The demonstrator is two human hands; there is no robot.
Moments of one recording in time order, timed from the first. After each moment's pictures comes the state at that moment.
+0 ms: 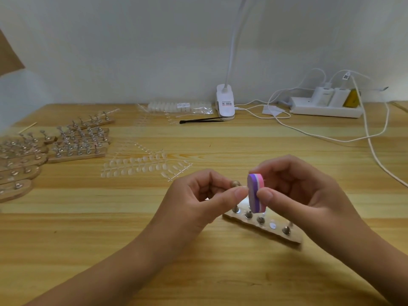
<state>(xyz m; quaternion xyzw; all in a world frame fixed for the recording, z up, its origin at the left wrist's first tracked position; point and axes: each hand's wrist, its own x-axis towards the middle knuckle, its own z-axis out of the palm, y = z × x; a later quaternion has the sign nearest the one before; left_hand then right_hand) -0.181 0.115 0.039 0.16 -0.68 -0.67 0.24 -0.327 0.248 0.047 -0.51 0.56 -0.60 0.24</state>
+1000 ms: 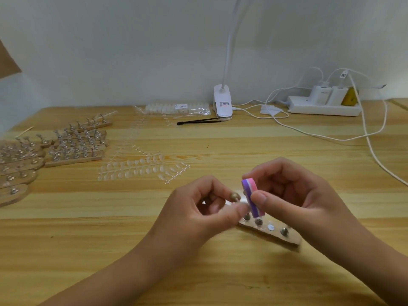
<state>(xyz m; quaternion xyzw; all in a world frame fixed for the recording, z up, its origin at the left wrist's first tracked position) -0.181 0.118 0.029 0.16 -0.74 -0.60 0.24 -0.325 0.247 0.051 -0.49 0.56 -0.60 0.30</state>
